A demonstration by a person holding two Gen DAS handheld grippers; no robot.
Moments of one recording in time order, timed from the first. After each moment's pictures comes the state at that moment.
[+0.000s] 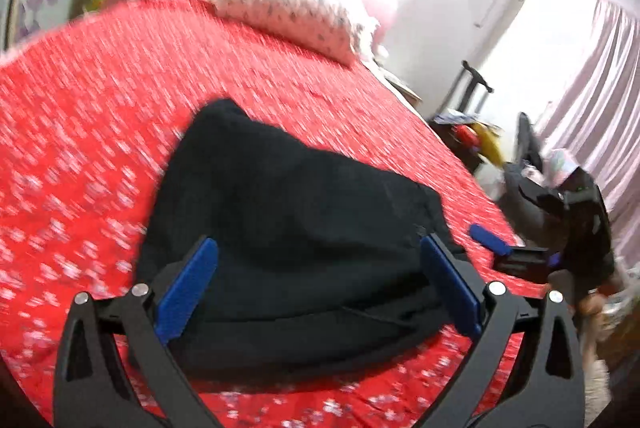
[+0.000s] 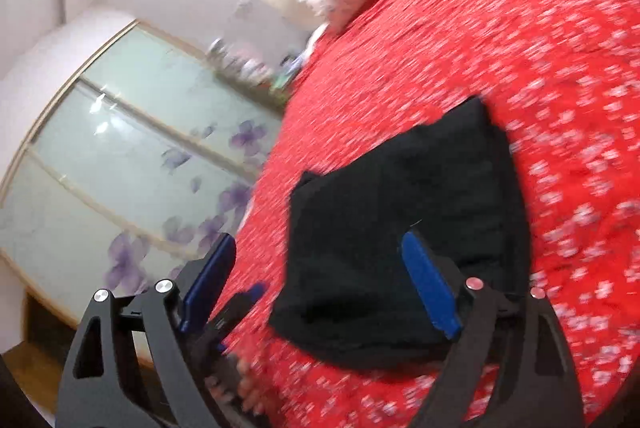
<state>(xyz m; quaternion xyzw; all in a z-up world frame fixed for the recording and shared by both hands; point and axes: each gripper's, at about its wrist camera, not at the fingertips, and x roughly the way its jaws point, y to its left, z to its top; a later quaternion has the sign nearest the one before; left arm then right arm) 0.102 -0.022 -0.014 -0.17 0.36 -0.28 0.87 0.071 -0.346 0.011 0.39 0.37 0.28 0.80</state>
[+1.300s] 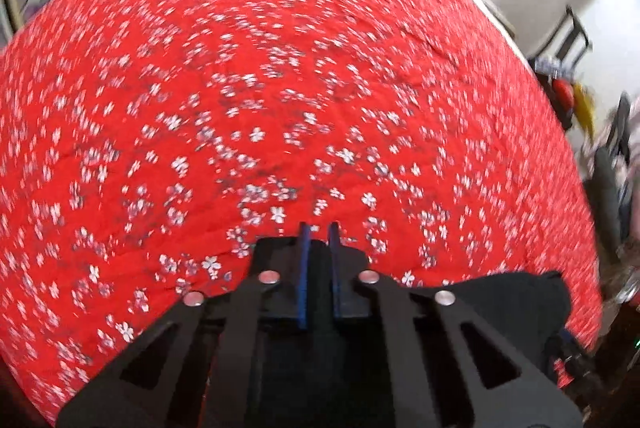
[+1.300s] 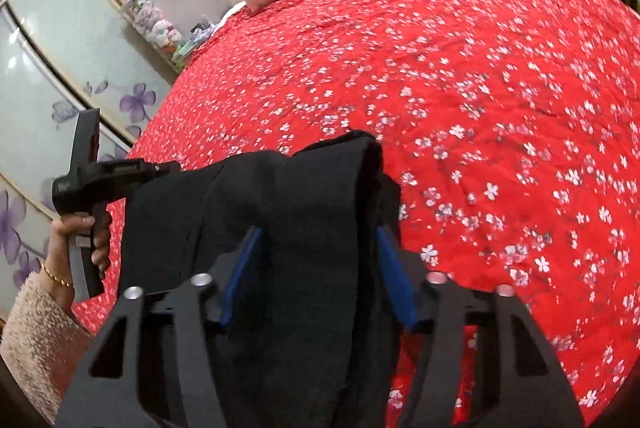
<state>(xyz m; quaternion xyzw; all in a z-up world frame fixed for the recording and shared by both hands) 0.345 -0.031 -0.044 -0.10 0.53 -0.15 0.83 0.130 -0.363 -0.023 0.22 0.42 0.08 0.88</state>
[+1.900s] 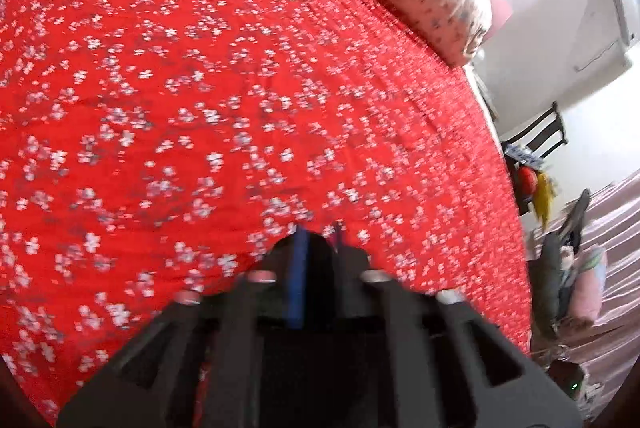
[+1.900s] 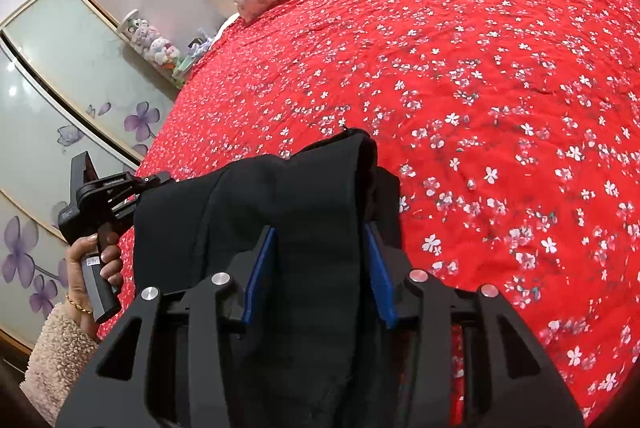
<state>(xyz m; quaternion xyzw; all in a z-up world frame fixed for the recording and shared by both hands) 0.335 0.020 -0.045 -0.25 0.49 -0.15 0.82 0.121 -0.372 -0.028 0.27 0.41 0.08 0.87</state>
